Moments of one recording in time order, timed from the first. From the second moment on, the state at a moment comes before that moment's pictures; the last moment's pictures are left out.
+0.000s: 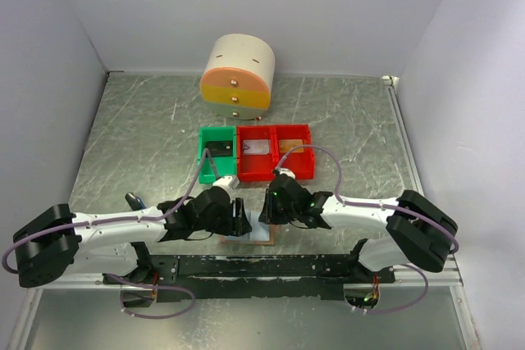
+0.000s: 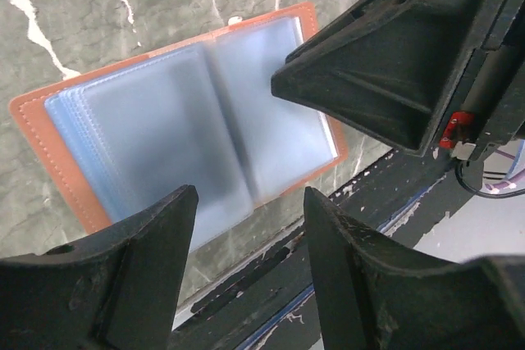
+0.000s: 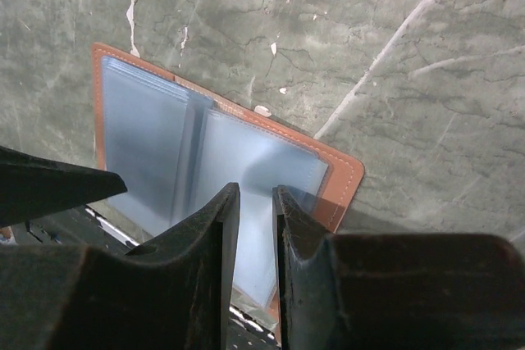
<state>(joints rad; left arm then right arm) -1.10 1.16 0.46 -0.06 -0.05 -0.88 0.96 1.36 0.52 -0.04 -0.01 0.85</state>
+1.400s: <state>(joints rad) -0.66 0.61 0.42 -0.51 -0.22 -0.91 1.23 1.73 1.09 -0.46 0.36 0.90</state>
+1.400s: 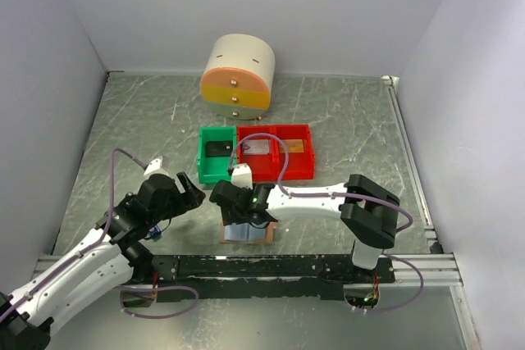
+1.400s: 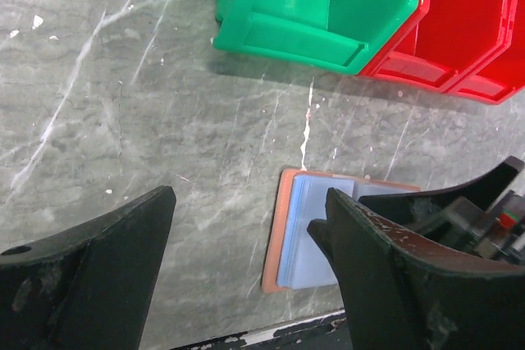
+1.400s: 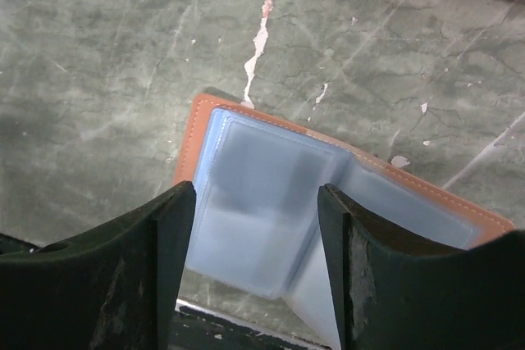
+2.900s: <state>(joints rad) -0.68 0.79 0.21 0.04 0.42 -0.82 1.06 1.51 0.56 0.17 0.02 0.98</state>
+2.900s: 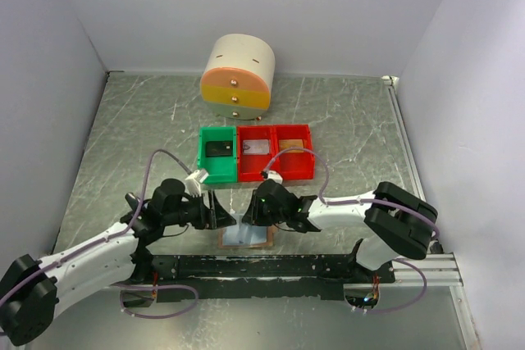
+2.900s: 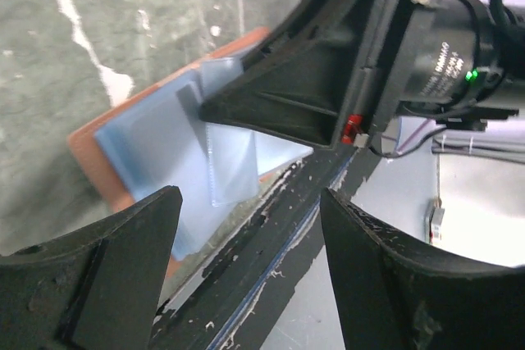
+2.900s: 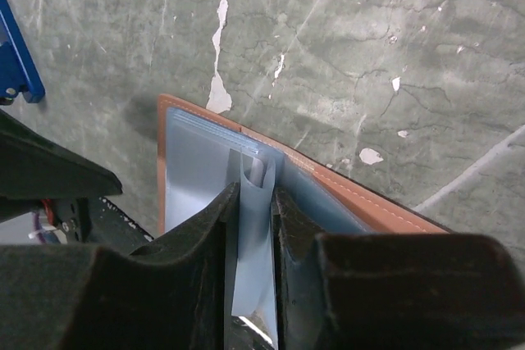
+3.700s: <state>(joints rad) -0.90 1.07 0.22 0.27 0.25 -0.91 1.02 1.48 0.45 0.33 -0.05 1.05</state>
